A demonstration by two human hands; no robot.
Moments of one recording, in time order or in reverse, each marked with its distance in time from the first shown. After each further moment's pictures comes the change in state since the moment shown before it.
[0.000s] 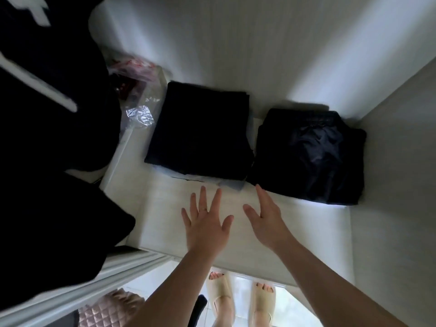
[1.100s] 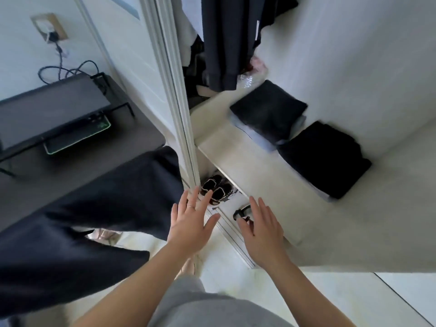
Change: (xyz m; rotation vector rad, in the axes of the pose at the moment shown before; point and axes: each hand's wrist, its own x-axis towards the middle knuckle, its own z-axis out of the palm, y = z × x) left_hand -0.398 0.076 0.045 -0.214 0.315 -0.406; right_hand -0.325 0.071 -0.087 -0.541 -0.313 -0.493
